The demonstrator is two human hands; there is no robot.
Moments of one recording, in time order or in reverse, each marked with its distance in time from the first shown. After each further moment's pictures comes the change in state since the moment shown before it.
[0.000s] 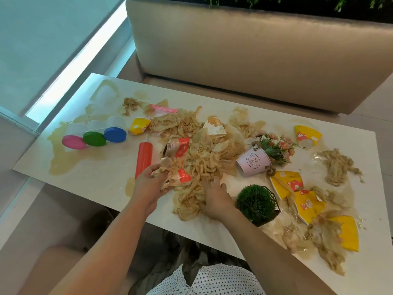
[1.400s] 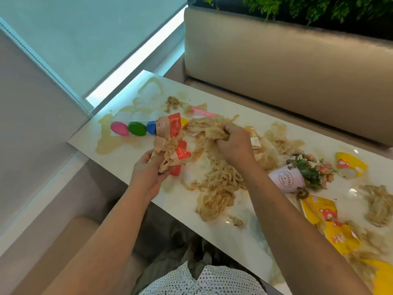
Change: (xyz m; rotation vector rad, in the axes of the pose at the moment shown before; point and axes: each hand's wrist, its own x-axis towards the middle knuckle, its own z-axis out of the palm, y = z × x) left_hand -0.021 0.044 -0.061 -0.381 0.099 0.139; right_hand 0.015 -0.095 -0.155 0.570 0.508 -0.338
